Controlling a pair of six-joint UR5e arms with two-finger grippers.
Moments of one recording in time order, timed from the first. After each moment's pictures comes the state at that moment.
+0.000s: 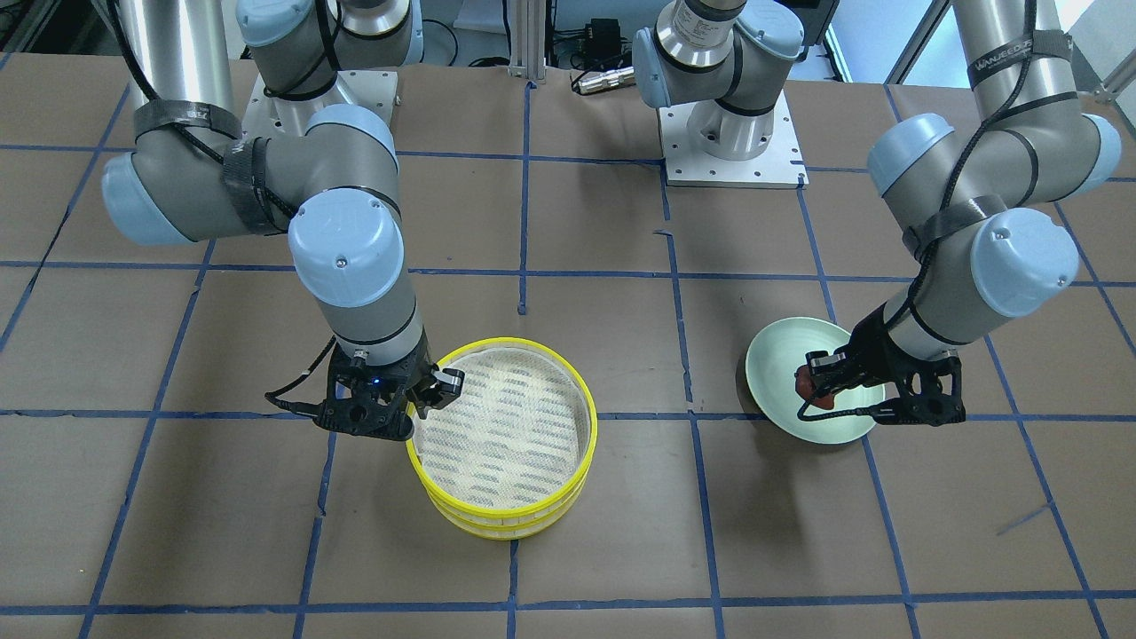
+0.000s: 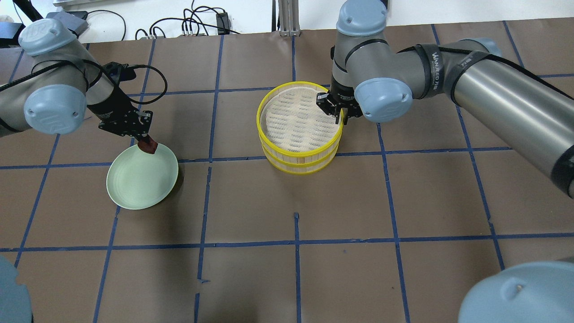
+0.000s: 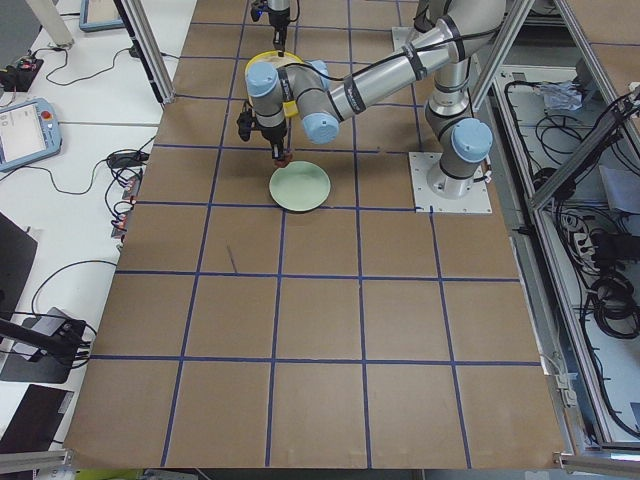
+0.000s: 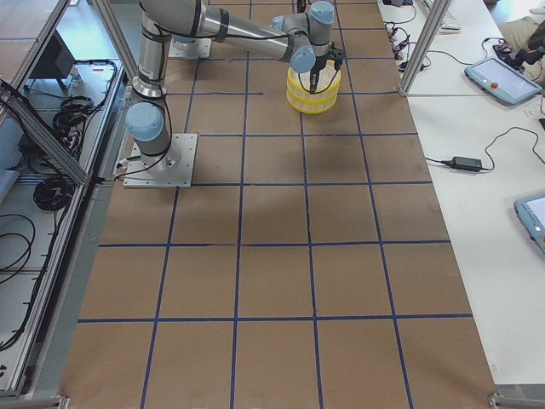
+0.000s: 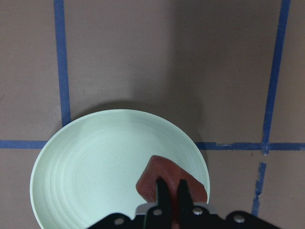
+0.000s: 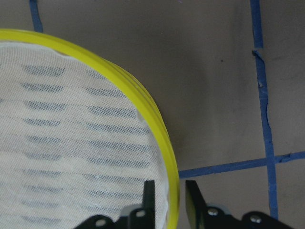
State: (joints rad) left arm -1.30 -1.86 -1.76 -1.18 1.52 0.22; right arm 1.76 -1.17 1.61 -2.04 -1.57 0.34
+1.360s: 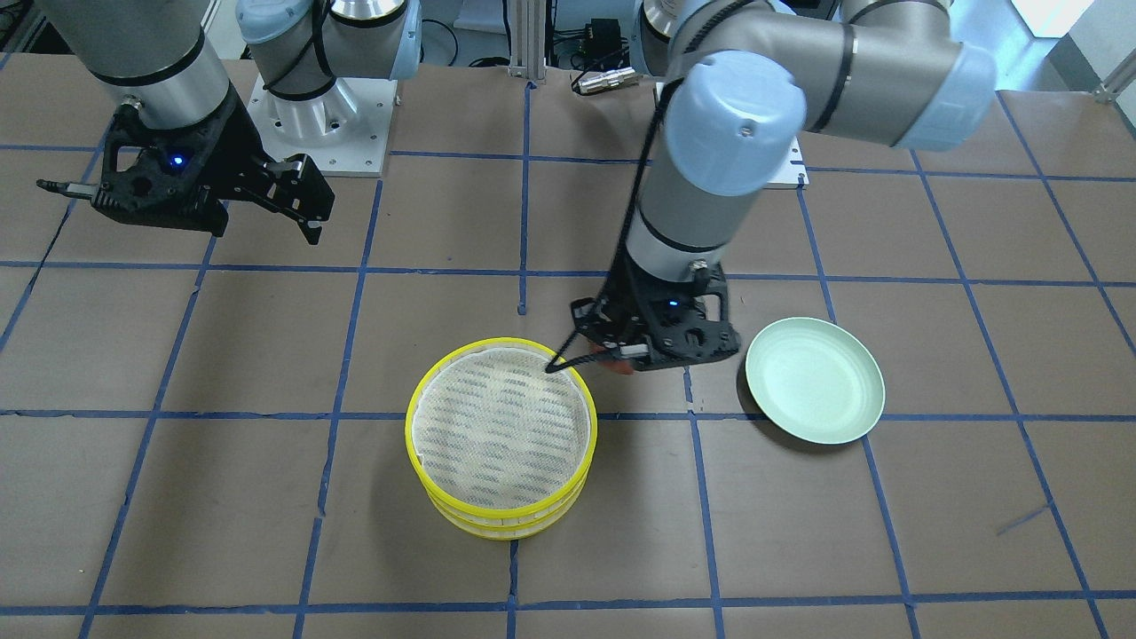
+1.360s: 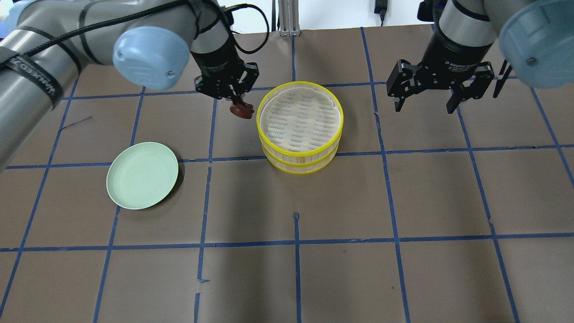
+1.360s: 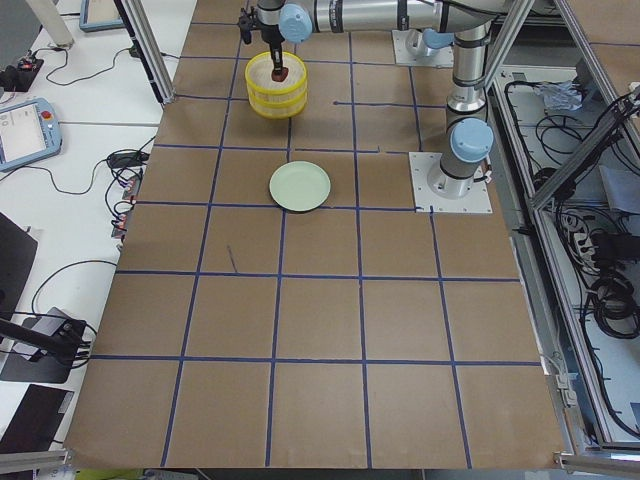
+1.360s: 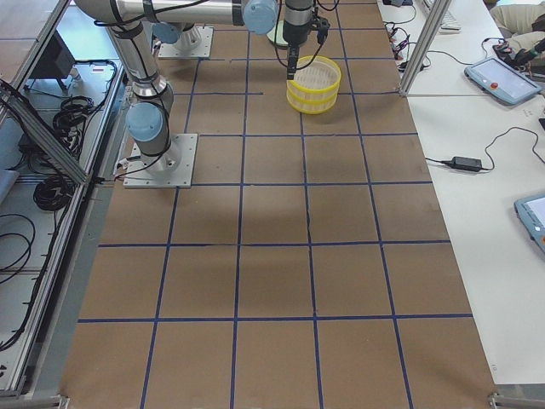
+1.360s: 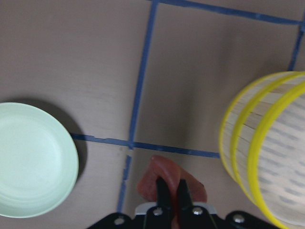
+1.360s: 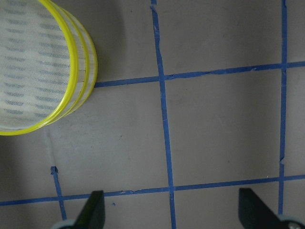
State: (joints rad) left arm -1.80 -1.87 -1.45 -1.37 1.47 -0.43; right arm 1.56 -1.56 1.58 -1.54 -1.55 0.07
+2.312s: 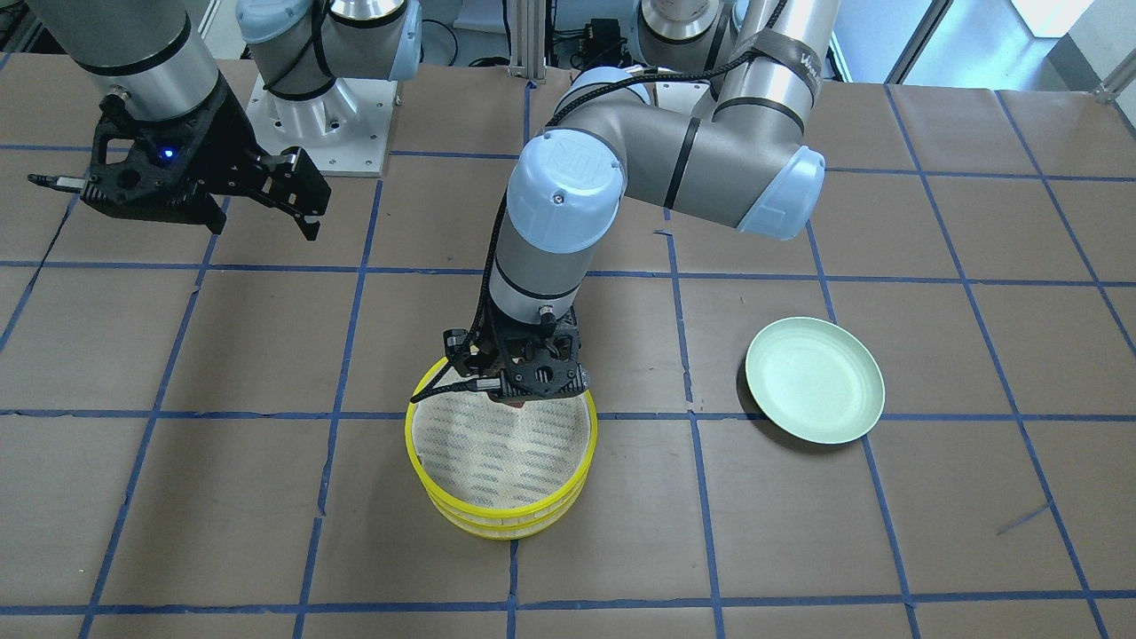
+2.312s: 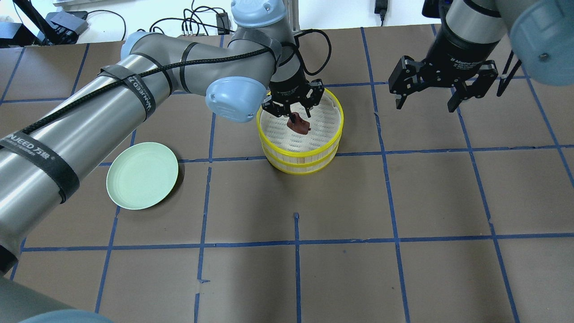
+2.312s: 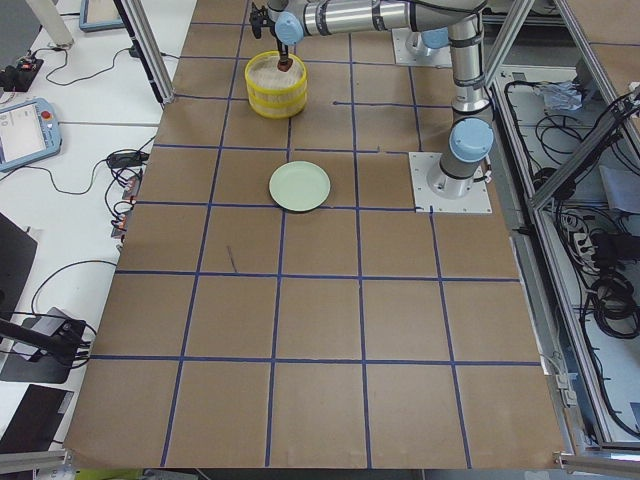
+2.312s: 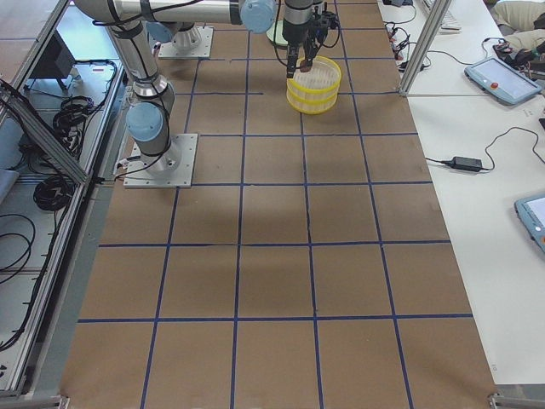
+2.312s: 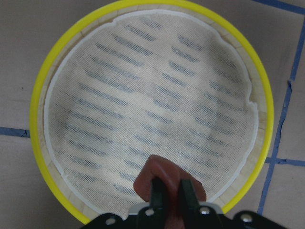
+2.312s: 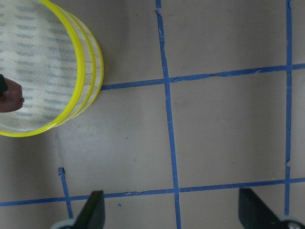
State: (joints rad) left arm -1.92 -2.01 -1.46 -1.14 1.41 -0.53; right arm 1.55 -1.57 1.58 -1.55 -1.52 0.07
